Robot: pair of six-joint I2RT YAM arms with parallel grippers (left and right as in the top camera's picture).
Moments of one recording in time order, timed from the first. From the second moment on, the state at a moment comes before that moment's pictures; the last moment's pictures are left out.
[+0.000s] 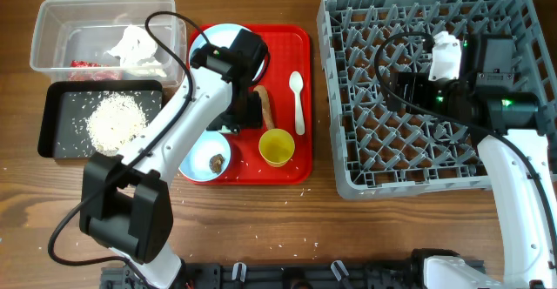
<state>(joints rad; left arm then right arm) -0.45 1.82 1.45 -1.19 -0.05 -0.50 -0.03 1.33 1.20 -0.86 -0.30 0.03</state>
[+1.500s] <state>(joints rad) 0.72 1.78 1.54 -1.24 1.05 -0.07 -0.03 1.33 1.20 -0.79 -0.30 0.07</state>
